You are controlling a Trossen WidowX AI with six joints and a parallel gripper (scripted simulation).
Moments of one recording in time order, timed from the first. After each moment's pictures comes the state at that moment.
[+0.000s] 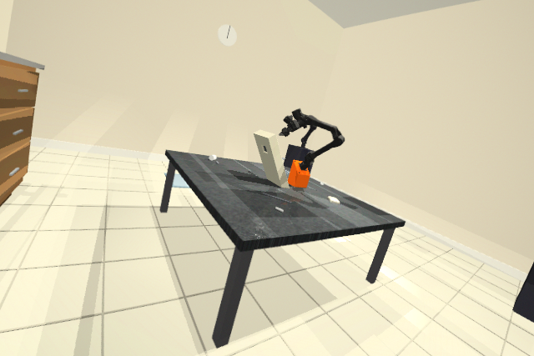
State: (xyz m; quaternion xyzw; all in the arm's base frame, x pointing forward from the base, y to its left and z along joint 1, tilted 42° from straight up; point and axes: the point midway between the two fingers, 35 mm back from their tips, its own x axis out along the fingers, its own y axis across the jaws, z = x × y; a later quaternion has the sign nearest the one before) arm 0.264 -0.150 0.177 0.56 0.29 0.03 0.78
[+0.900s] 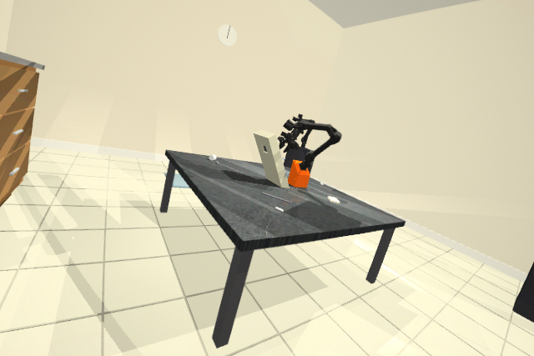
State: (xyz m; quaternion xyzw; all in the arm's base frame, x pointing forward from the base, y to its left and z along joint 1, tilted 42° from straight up) arm 0.230 -0.083 0.089 0.30 0.45 0.18 0.82
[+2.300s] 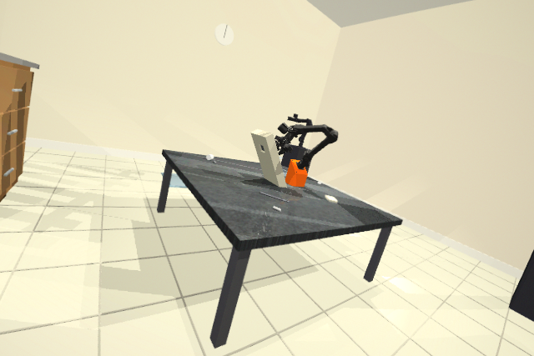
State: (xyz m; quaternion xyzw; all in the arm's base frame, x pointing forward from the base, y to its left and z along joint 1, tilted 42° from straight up) arm 0.251 -0.058 0.063 0.30 0.45 0.18 0.82
